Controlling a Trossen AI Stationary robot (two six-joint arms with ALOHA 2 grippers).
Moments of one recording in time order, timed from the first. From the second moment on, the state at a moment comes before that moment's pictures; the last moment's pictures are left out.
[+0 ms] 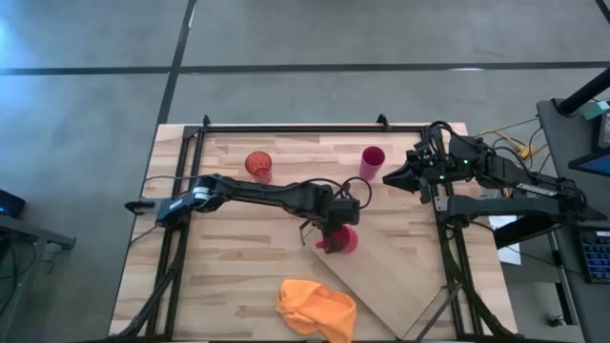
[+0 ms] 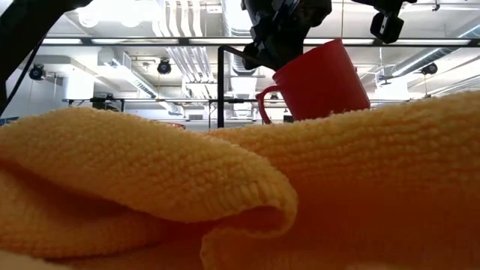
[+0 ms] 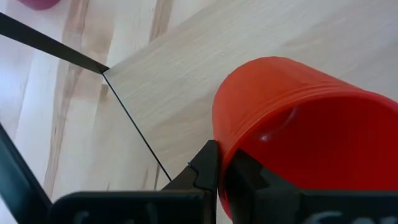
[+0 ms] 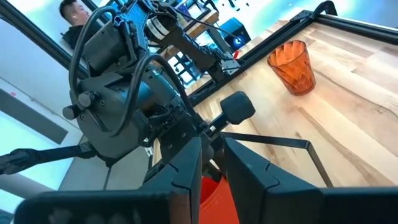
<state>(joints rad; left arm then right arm) -0.11 2.23 2.22 -1.13 -0.11 -0.30 -0.21 0.64 0.78 -0.37 -0.29 0.59</state>
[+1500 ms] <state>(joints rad) -0.10 2.21 2.24 -1.02 -0.26 -0.28 -0.21 0.64 0.78 -0.37 -0.29 0.59</state>
